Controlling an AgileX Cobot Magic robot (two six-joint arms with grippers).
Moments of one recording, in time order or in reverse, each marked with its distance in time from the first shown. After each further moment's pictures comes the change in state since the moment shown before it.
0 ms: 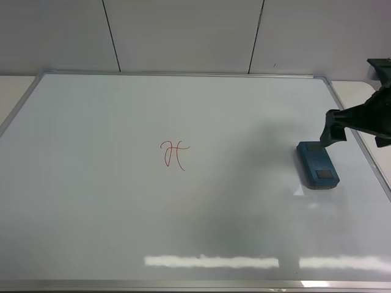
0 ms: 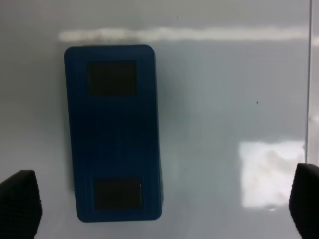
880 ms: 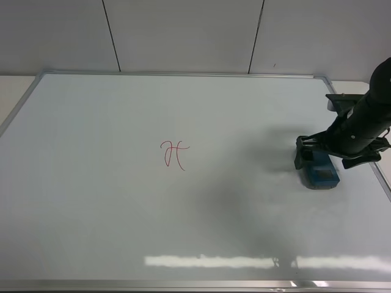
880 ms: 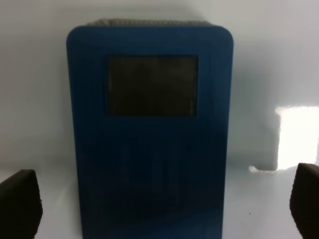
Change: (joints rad) left arm 0.000 0.000 0.000 0.000 0.000 0.000; right arm 0.053 0.261 -0.001 0.034 -0.128 0.000
